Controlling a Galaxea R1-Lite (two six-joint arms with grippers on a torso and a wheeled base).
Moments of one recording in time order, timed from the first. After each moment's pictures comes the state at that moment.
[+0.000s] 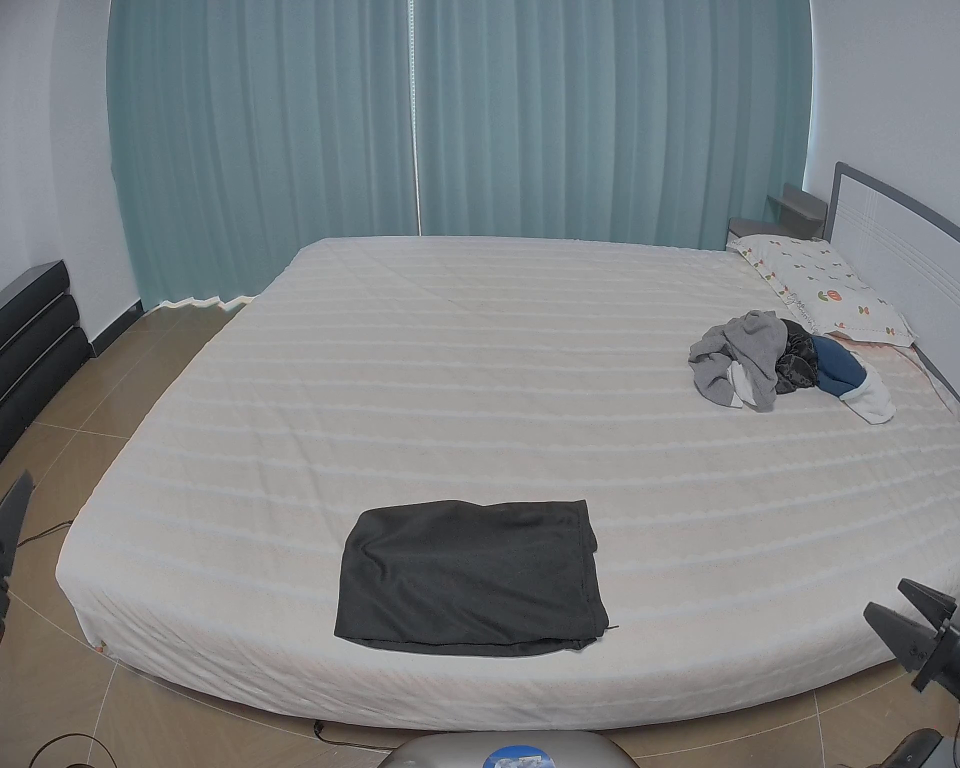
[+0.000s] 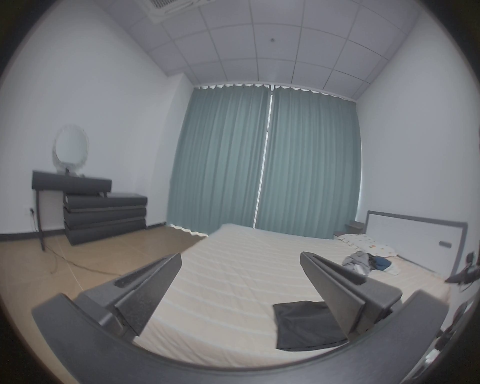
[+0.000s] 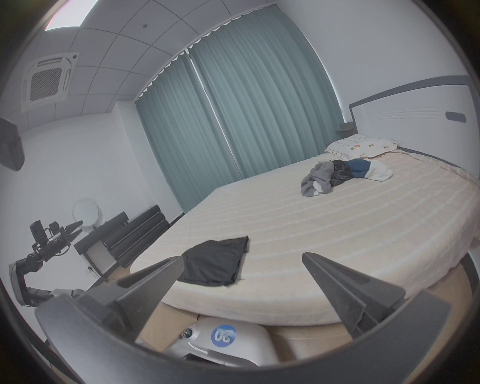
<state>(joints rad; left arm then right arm) -0.15 0.47 -0.37 -0.17 0.27 -0.14 0.25 0.49 -0.18 -0.12 0.06 0.33</state>
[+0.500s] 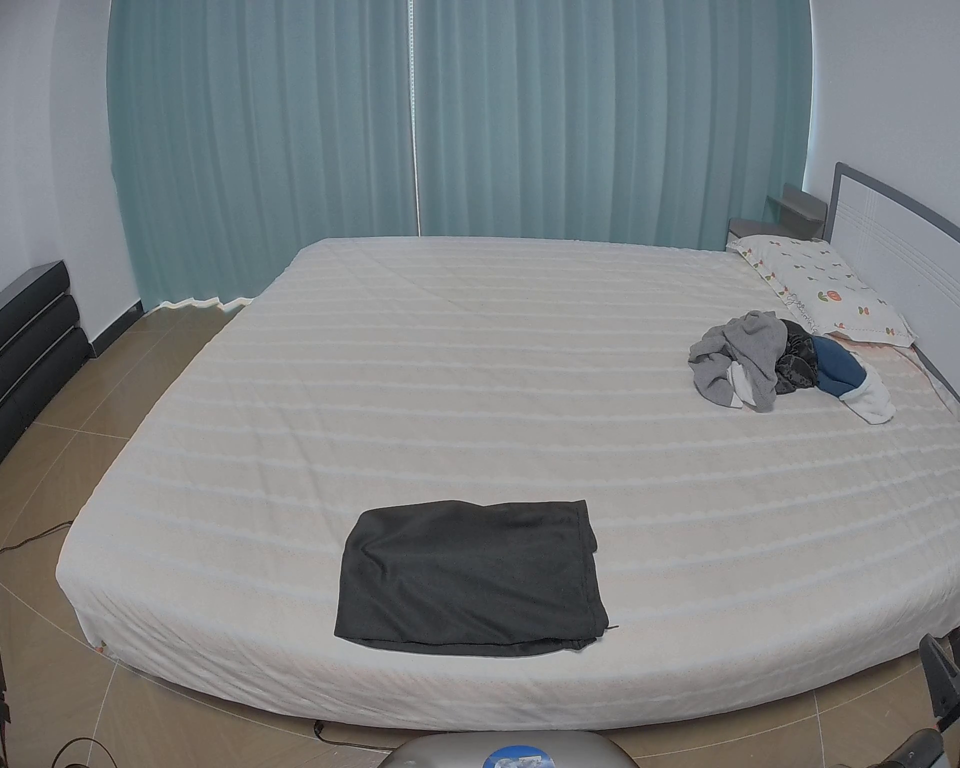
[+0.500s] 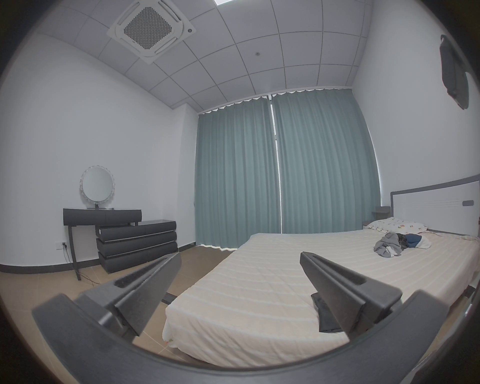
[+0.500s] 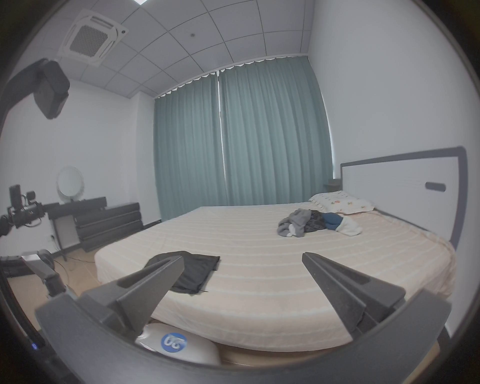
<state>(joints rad) -0.01 0.06 -0.34 0.11 0.29 0.05 0.07 0.12 -0.27 0.16 0.05 0.03</state>
